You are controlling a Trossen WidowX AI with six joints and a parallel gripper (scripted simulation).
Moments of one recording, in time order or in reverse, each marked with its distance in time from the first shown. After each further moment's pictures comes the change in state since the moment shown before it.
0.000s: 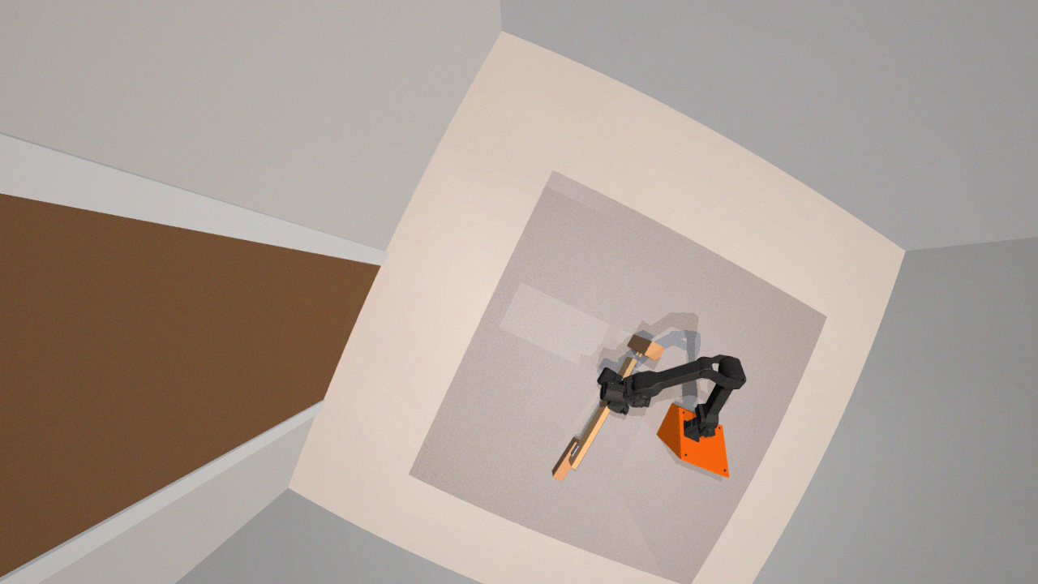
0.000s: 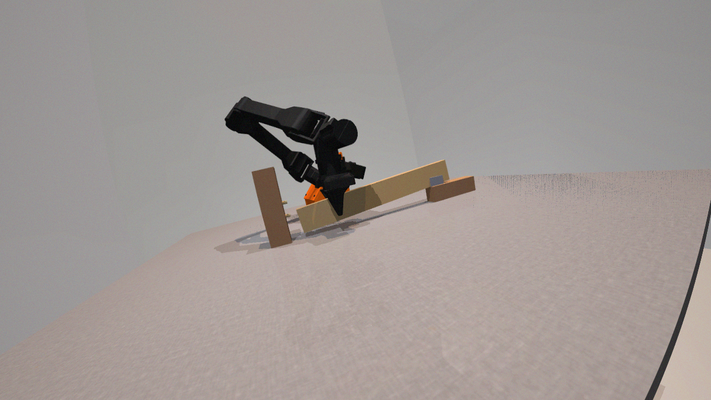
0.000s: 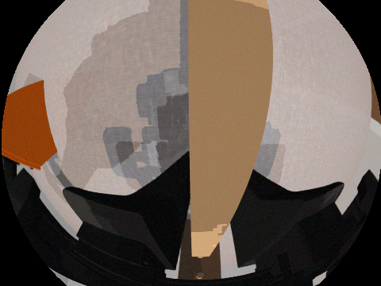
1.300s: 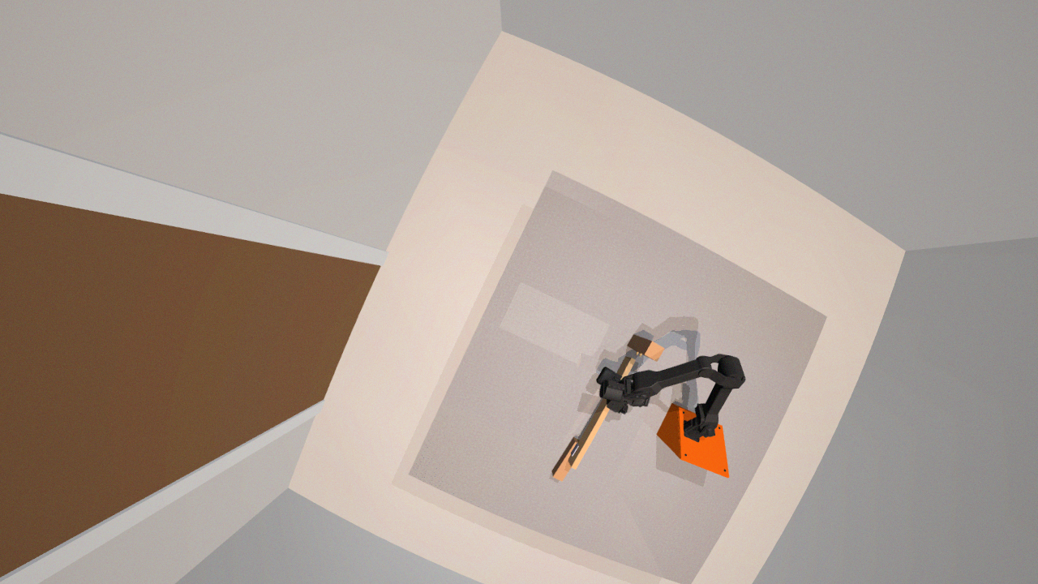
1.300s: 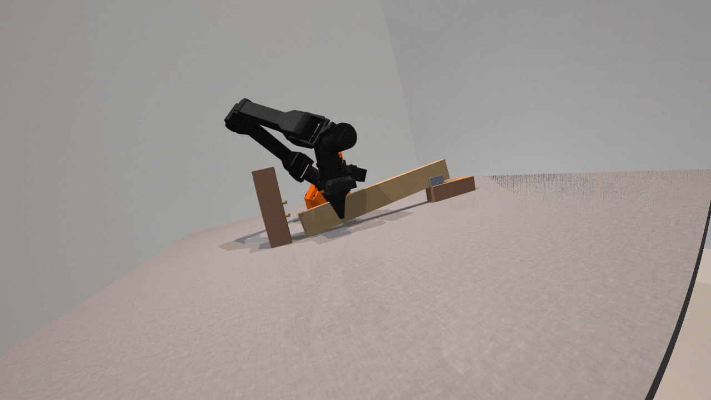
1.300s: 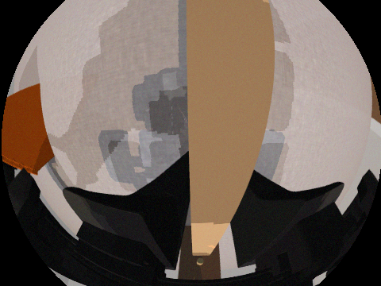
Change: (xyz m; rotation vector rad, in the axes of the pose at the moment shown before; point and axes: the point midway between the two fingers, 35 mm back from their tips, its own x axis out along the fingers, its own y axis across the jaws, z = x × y) arm 0.009 -0.001 0.002 0.003 -0.013 -0.006
